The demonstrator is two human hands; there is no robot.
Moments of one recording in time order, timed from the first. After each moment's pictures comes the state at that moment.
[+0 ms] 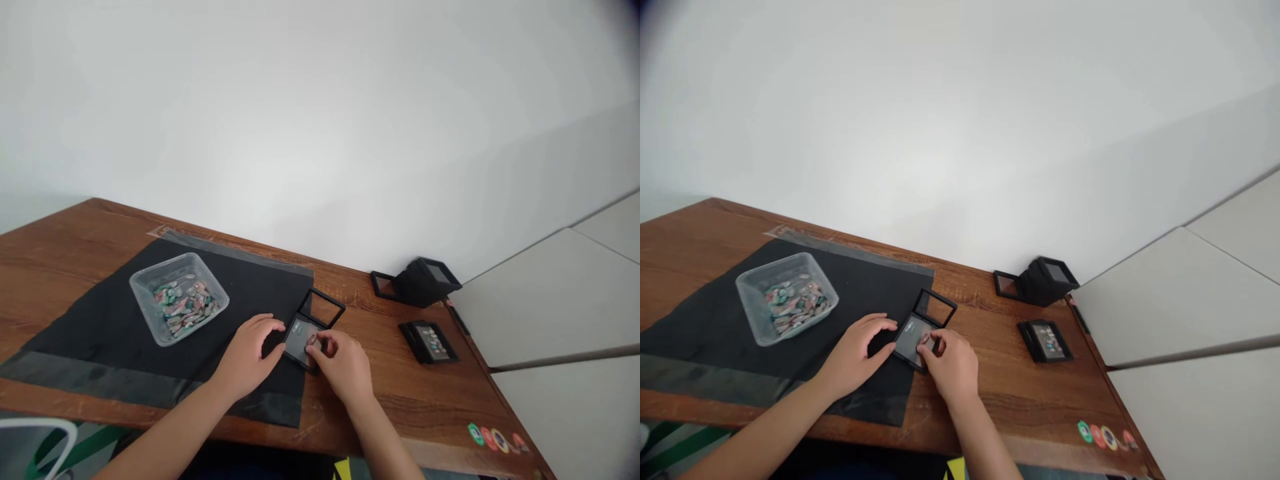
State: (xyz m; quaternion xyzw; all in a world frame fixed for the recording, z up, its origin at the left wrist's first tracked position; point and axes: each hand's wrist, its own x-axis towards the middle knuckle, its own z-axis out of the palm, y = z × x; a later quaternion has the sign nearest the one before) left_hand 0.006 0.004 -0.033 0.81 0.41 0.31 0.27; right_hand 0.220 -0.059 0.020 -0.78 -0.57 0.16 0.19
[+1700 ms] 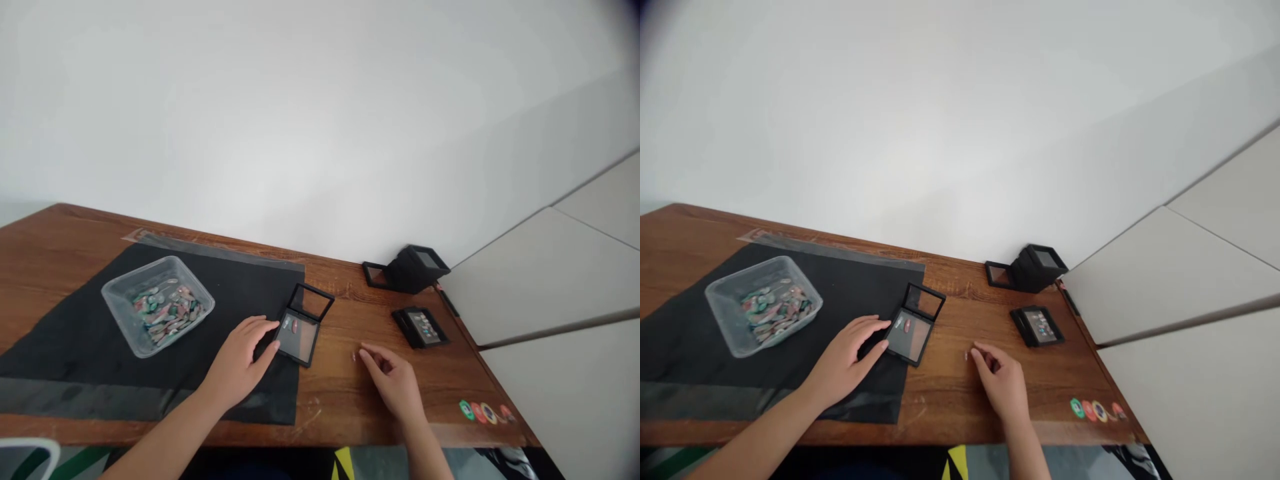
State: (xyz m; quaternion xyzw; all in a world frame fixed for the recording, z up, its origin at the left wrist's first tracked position) left_hand 0.005 0.000 -0.028 0.82 0.41 0.30 0.25; right_hand 0.315 -0.126 -0.012 -0.79 -0.49 0.16 0.33
